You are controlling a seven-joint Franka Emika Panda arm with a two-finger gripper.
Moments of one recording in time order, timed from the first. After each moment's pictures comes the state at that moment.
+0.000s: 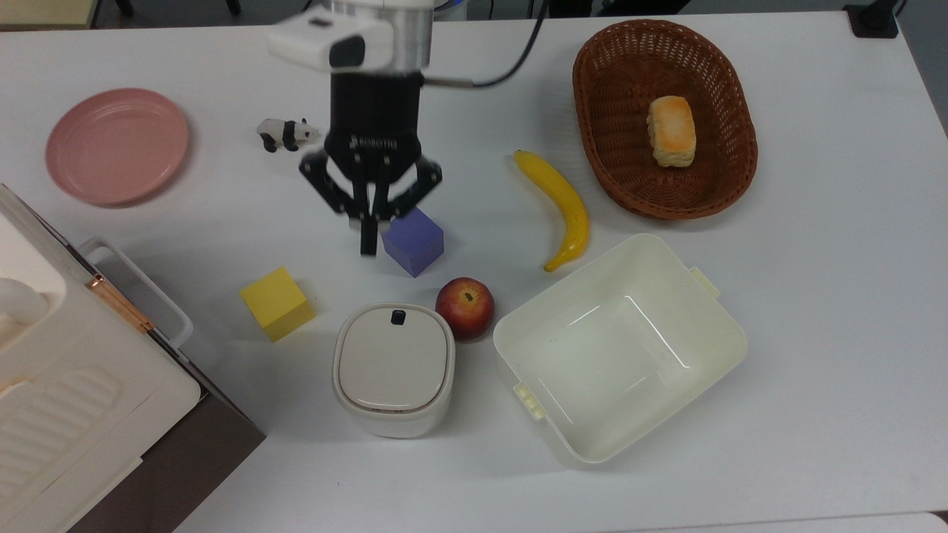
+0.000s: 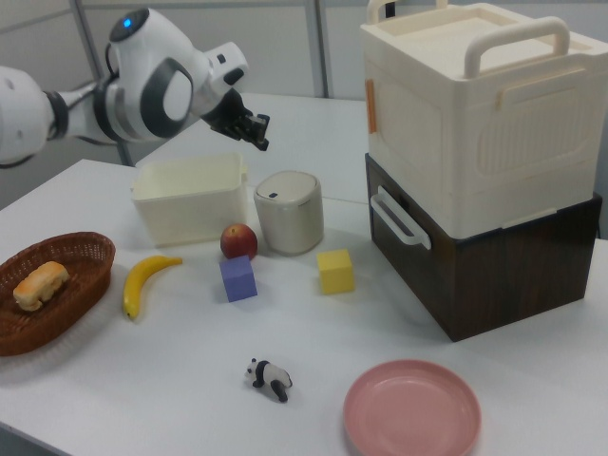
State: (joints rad) arm 0.05 0.22 -0.04 -1.70 -0.20 2.56 0.11
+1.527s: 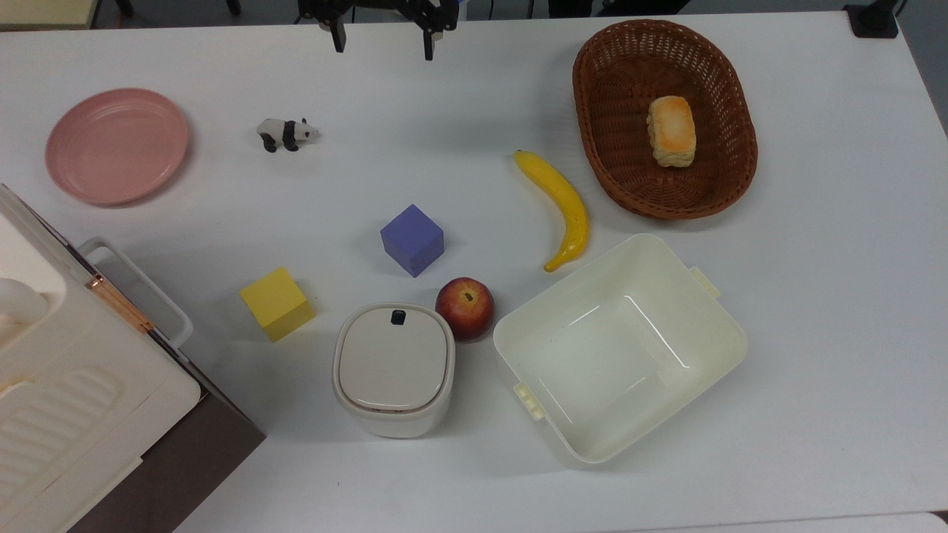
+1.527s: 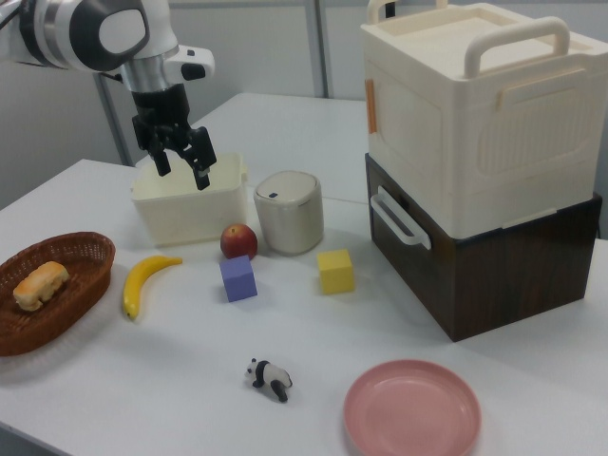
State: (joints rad) arm 0.05 -0.01 -0.05 -1.68 0.01 1.70 0.12
